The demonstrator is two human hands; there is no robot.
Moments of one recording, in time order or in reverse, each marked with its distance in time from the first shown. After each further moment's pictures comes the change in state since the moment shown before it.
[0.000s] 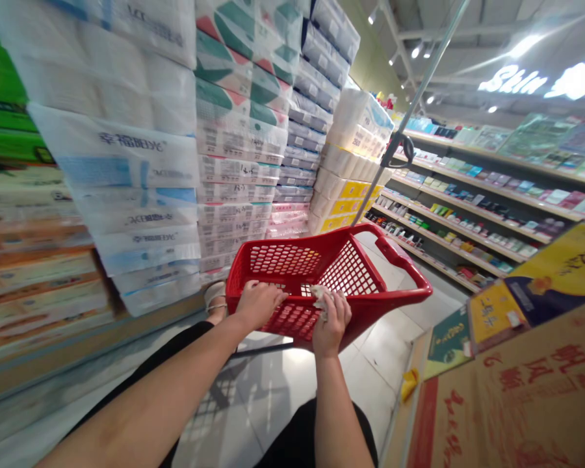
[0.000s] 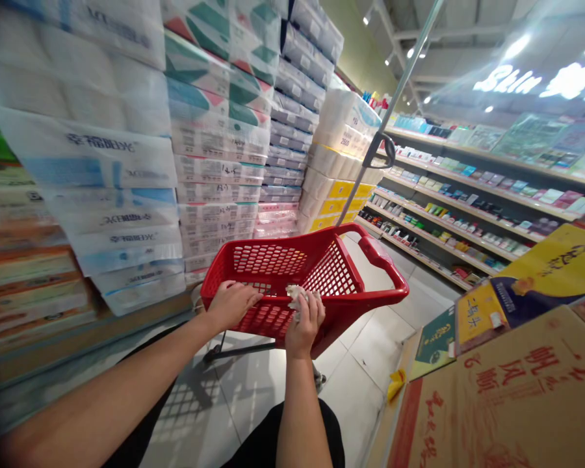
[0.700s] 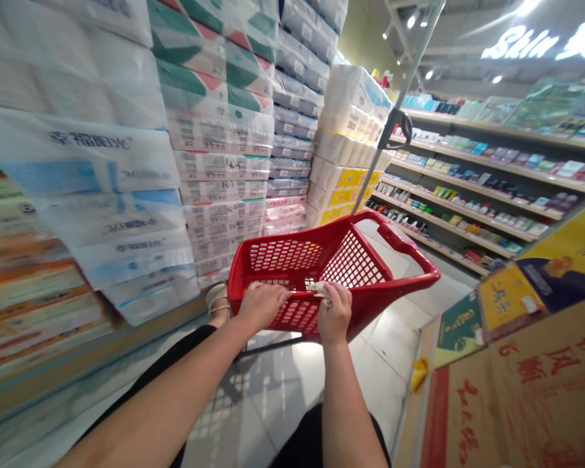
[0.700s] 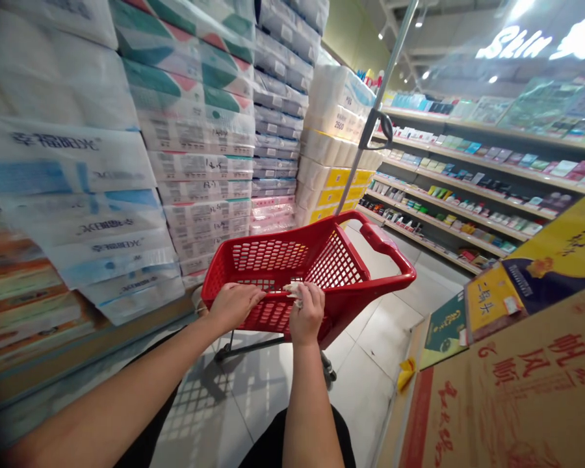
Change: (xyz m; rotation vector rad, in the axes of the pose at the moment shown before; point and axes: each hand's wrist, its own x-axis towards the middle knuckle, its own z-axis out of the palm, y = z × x) left_hand 0.021 0.005 0.007 -0.004 -0.079 0.054; right_hand 0.026 0.007 0.014 0.072 -0.088 0.033
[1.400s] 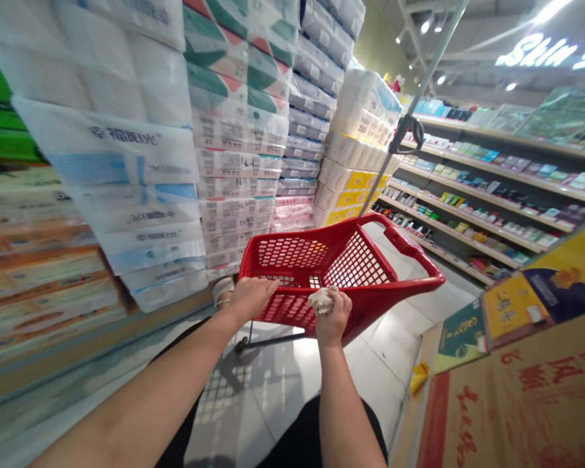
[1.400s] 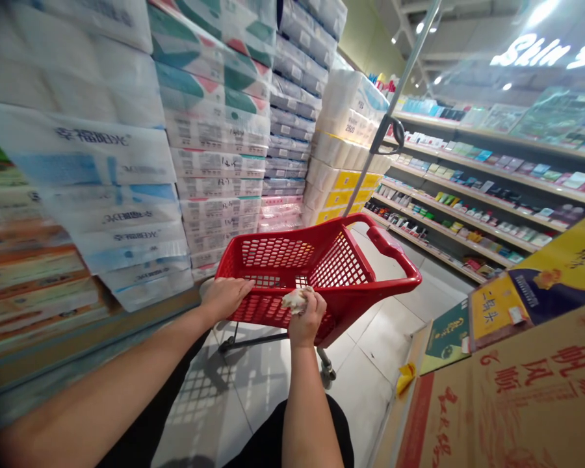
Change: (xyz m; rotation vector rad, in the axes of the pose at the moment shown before) left_hand -0.017 -0.041 0.003 0.050 0.001 -0.111; right_hand -0.034 -0.002 0.015 0.046 0.085 0.132
